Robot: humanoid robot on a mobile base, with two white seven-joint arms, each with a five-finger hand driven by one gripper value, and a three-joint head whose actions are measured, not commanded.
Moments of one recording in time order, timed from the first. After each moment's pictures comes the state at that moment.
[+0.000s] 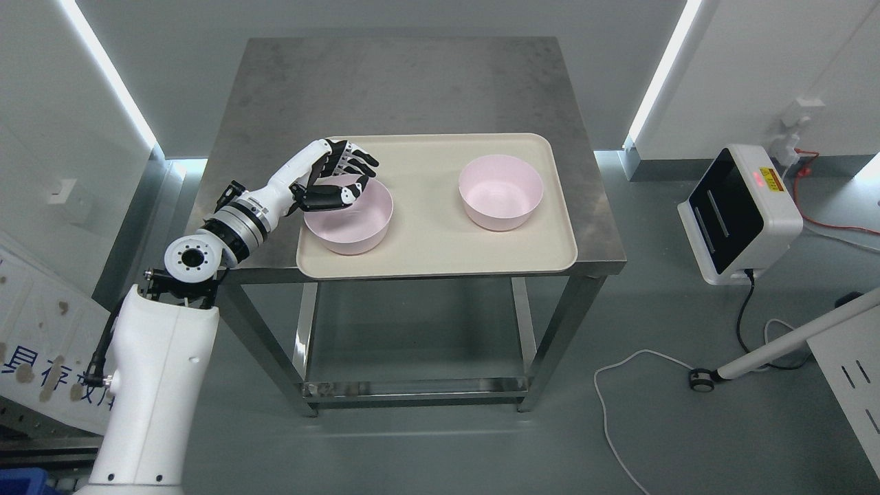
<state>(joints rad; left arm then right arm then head) -0.65 0.13 -0.03 -1.24 -0.24 -0.01 -0.57 0.00 0.00 0.00 0.00 0.00 0.03 0.01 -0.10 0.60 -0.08</state>
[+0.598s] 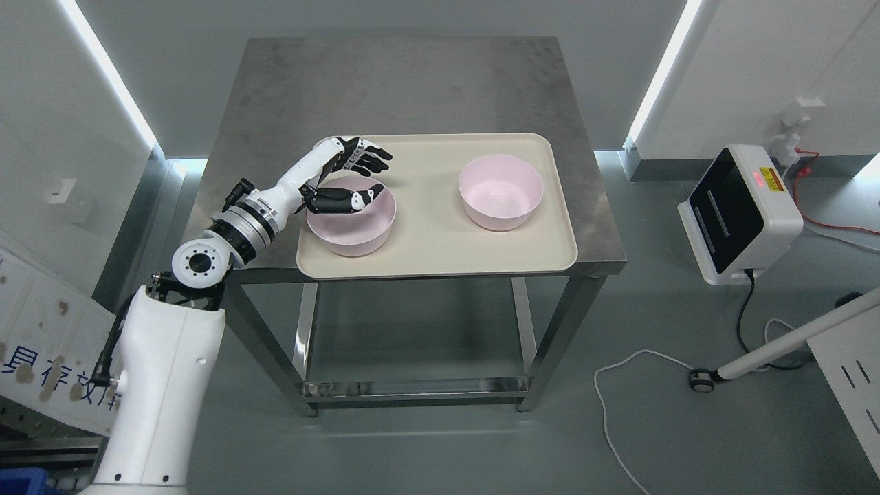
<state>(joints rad) -0.66 0.12 -0.04 -1.23 -0.29 -0.14 -0.58 0.00 0.00 0.00 0.00 0.00 0.03 0.01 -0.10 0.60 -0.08</state>
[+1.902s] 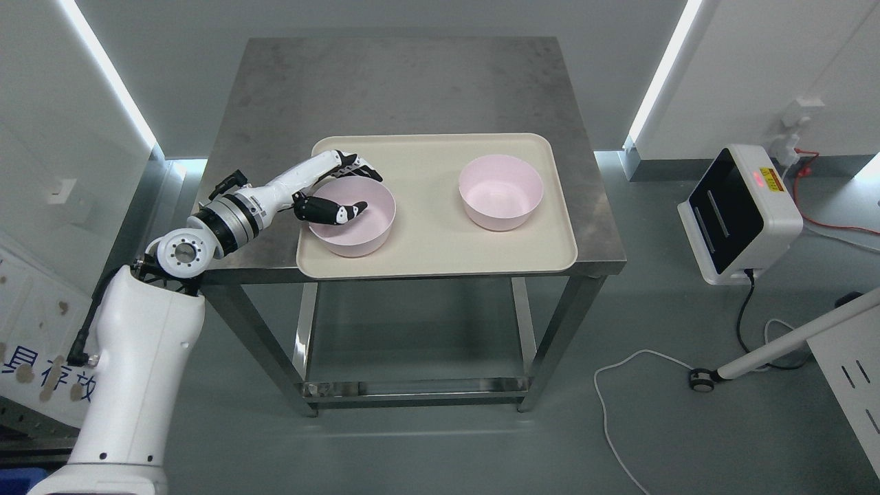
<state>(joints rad) -0.71 0.19 -0.06 -1.14 -0.46 -0.28 -0.67 0.00 0.00 0.00 0.00 0.00 0.03 0.01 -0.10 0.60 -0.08</state>
